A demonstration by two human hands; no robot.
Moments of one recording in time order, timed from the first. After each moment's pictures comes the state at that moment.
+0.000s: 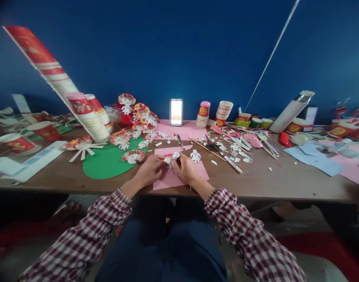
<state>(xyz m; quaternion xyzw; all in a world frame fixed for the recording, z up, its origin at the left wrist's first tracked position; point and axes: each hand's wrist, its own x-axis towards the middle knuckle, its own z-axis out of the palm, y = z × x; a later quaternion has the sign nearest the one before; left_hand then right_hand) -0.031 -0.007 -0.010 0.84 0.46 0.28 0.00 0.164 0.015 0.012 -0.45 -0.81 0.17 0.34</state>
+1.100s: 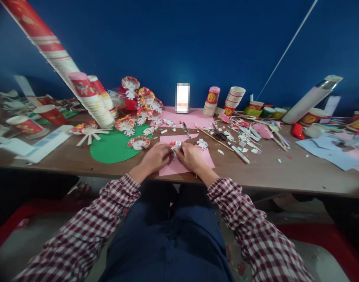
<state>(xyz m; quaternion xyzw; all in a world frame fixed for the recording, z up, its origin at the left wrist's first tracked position) -0.024 -0.010 -0.005 0.85 0.47 0.24 -0.02 0.161 0.018 0.009 -0.47 -0.85 0.03 0.22</state>
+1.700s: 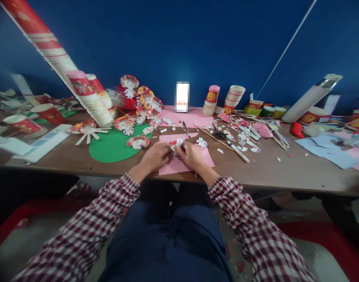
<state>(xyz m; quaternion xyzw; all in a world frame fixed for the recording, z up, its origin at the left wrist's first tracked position) -0.025 -0.008 -0.008 0.85 0.48 0.22 -0.03 0.164 0.021 0.006 -0.49 -0.83 0.08 0.24</state>
